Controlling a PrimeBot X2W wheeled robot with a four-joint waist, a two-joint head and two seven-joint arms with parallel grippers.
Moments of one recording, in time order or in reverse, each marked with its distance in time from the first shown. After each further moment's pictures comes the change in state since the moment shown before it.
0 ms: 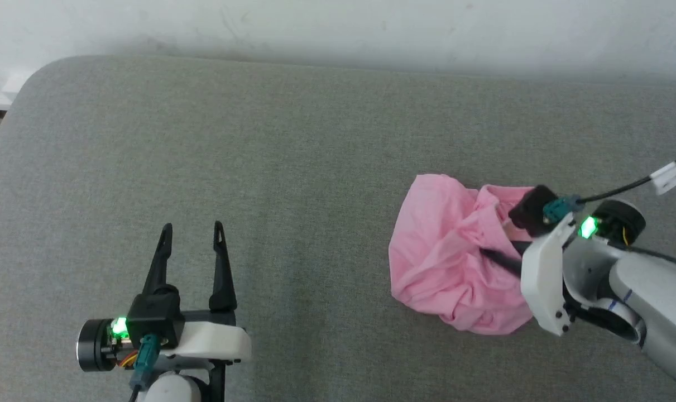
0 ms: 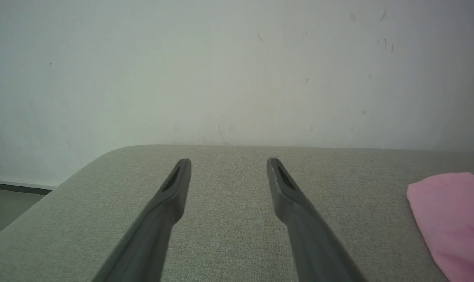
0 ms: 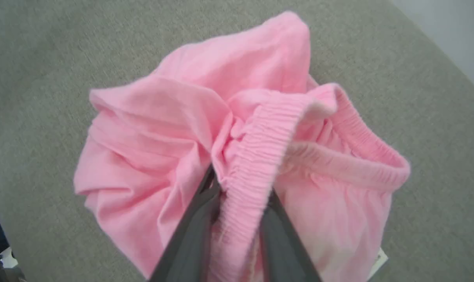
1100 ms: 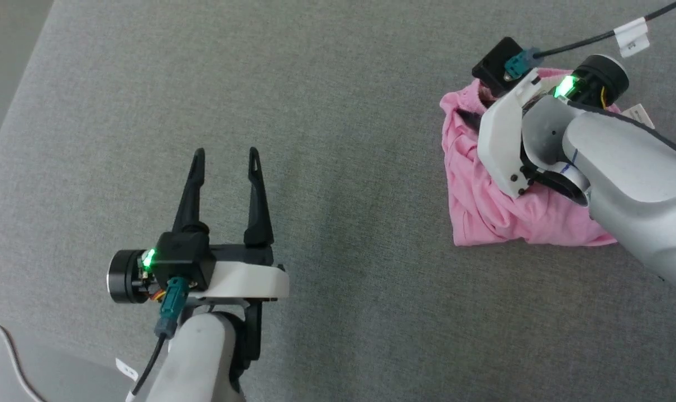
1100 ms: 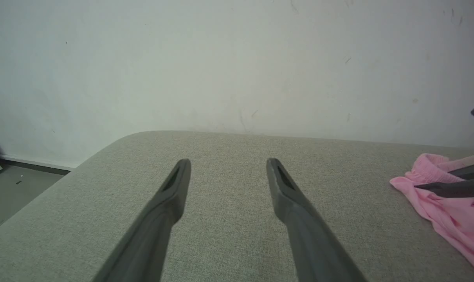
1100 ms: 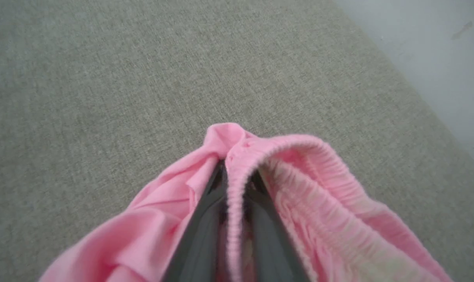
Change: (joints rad) left arm -0.203 -0.014 -0.139 -0.005 -0.078 0.080 0.000; right arm -0.514 0.276 0.238 0.502 0.083 -0.001 -0.121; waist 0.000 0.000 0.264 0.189
